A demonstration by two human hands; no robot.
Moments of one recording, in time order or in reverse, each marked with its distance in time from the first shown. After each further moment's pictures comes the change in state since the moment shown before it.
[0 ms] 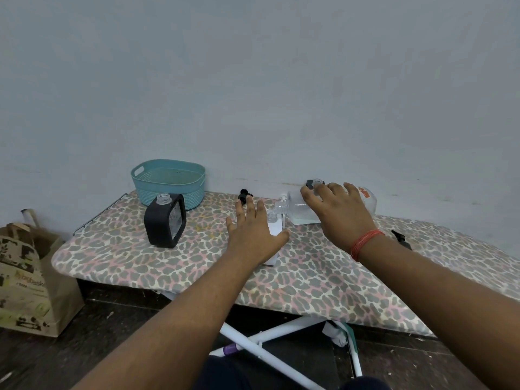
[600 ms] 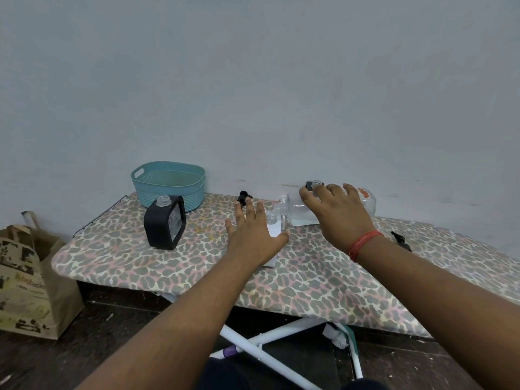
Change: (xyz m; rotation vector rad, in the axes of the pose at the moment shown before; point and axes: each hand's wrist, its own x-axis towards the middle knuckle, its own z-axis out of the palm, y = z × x) left_hand -0.001 0.001 0.001 -0.003 0.007 -0.003; right_hand 0.000 -0.001 -0.004 0.007 -0.003 0.010
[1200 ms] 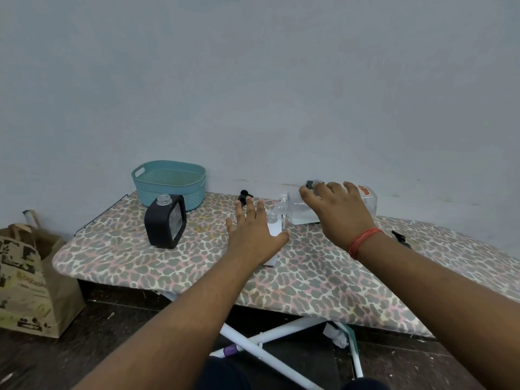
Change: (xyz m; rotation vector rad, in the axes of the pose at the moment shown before) left_hand 0.000 0.001 0.000 0.007 0.003 -0.005; right_hand 0.002 0.000 -0.003 -0.012 -0.004 -0.002
